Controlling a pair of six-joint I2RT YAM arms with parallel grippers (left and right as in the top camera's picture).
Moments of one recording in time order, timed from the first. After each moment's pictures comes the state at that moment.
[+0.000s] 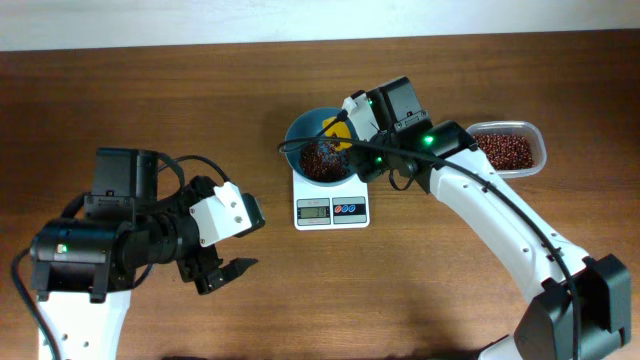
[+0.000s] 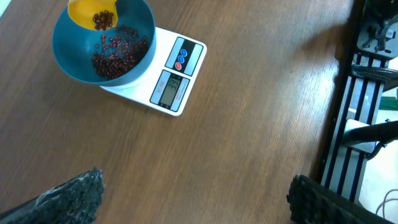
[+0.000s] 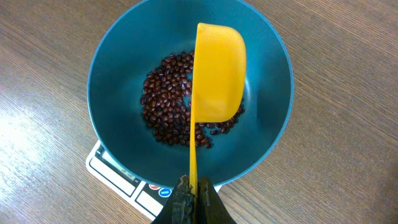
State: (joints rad) left arm -0.08 1.14 1.37 -1.41 0.56 1.04; right arm 0.44 1.68 1.39 -0.71 -0.14 -0.10
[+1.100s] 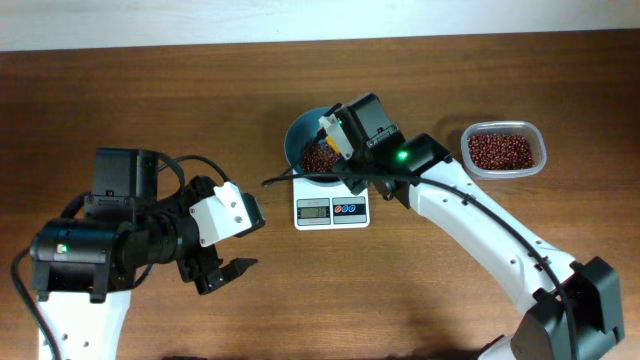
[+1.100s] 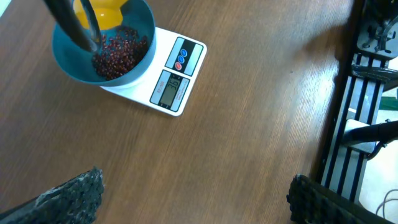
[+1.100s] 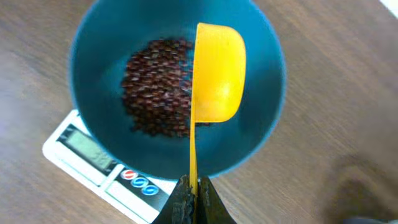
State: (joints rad) left arm -0.08 1.14 1.37 -1.41 0.56 1.04; right arm 0.56 1.67 1.40 -0.73 0.12 -0.18
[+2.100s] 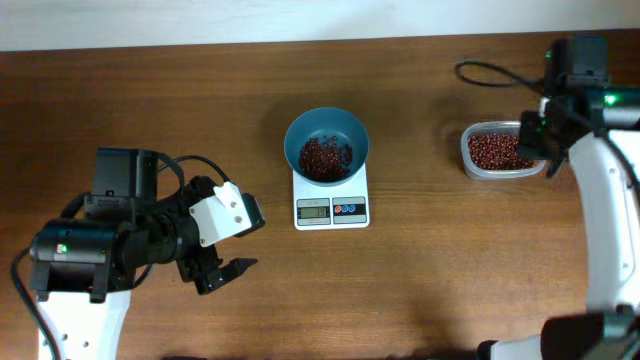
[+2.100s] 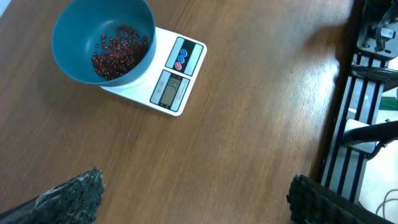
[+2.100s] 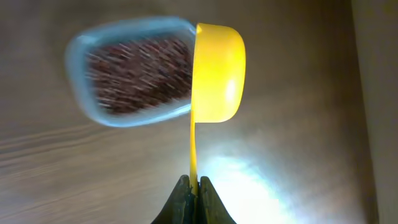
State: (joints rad) left arm -0.08 1.14 1.37 -1.41 0.56 1.04; right arm -0.13 1.61 1.65 -1.26 0.33 0.04
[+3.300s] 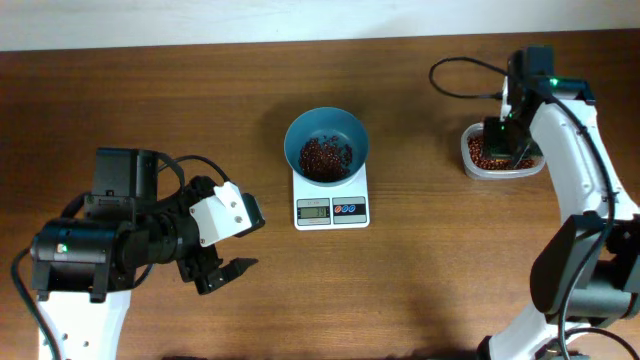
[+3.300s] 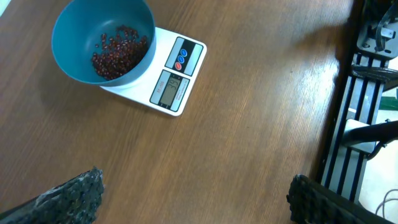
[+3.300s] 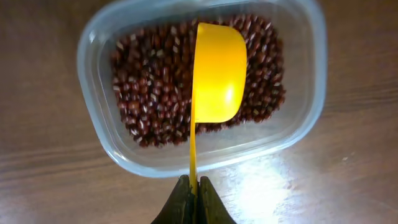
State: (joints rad) left arm -0.08 1.14 1.37 -1.41 0.56 1.04; right arm -0.11 1.86 1.58 -1.10 0.17 0.03
